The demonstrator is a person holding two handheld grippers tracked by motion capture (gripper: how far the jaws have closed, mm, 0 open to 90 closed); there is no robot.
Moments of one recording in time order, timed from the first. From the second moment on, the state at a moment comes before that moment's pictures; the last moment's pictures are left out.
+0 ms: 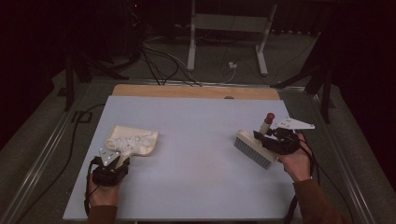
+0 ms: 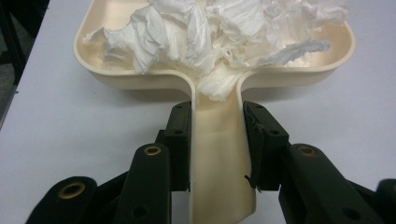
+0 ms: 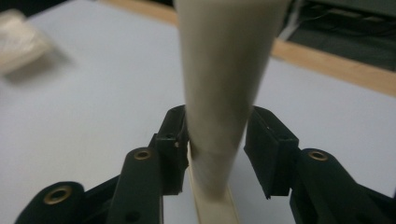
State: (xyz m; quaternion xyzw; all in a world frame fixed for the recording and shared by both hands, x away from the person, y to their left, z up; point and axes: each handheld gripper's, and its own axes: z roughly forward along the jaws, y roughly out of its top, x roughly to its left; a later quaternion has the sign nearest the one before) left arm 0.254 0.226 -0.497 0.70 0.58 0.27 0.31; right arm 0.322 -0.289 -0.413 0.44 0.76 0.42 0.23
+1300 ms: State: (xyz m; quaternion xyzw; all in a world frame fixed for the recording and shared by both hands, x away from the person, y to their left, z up) left arm 0.251 0.224 -0.503 0.69 0.60 0.28 0.30; right arm 0.308 -0.295 -0.392 0.46 0.75 0.43 0.19
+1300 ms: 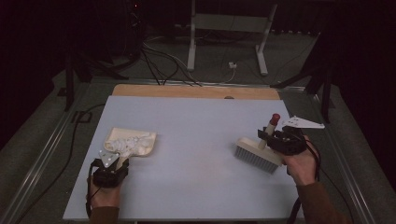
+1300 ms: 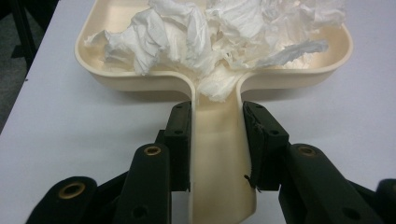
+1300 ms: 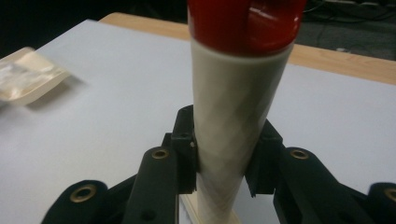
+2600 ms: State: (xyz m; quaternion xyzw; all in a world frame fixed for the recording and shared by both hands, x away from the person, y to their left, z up) left arm 0.253 0.218 -0.510 0.69 0.60 0.28 0.29; right arm 0.357 -0.301 -0.434 0.45 0.81 0.34 0.14
